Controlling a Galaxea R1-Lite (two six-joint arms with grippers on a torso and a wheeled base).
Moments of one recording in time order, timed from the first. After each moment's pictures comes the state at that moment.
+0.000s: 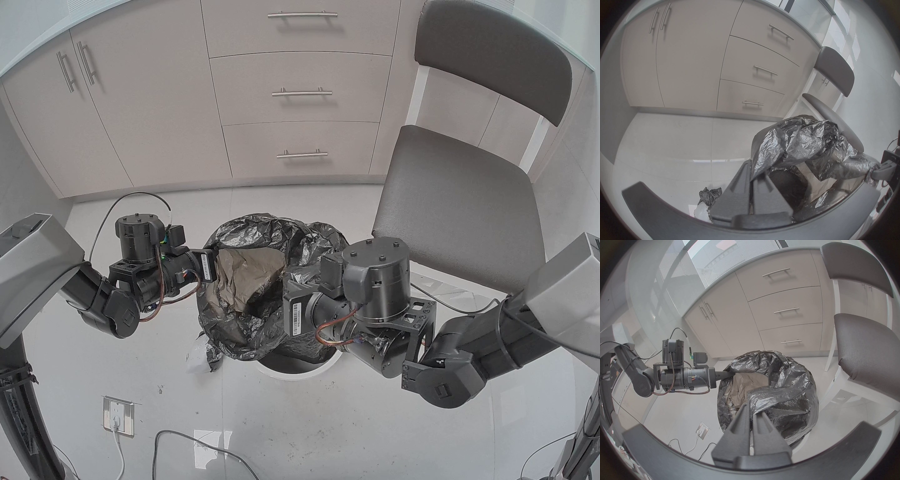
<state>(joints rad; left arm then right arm) -0.24 2.12 -0.98 -0.90 -0.18 -0.15 0.86 2.08 -1.07 -0.78 -0.30 0.21</state>
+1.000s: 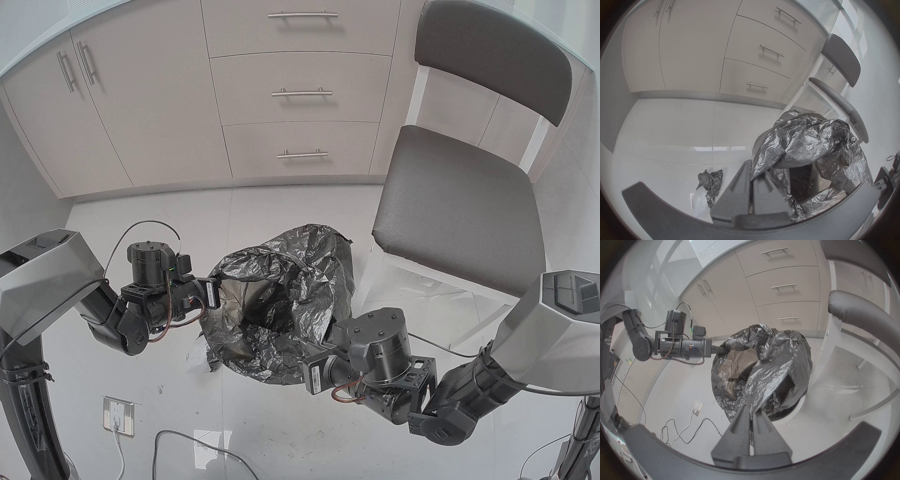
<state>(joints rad) -0.23 2.22 -0.92 -0.93 -0.18 -0.16 0.87 2.15 -0.81 -0.95 -0.31 0.23</state>
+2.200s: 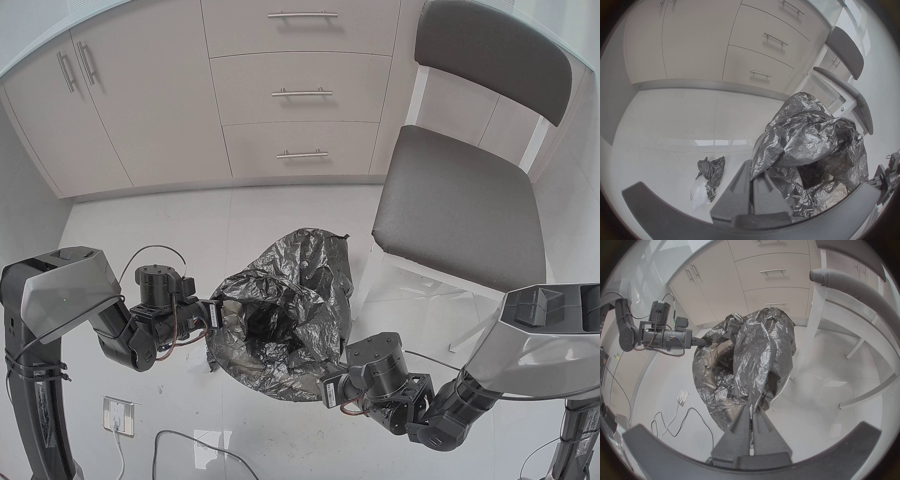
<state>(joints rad) -0.23 2.33 -0.87 -1.03 -0.18 -0.16 0.84 2.24 -0.73 -0.98 -0.37 0.25</state>
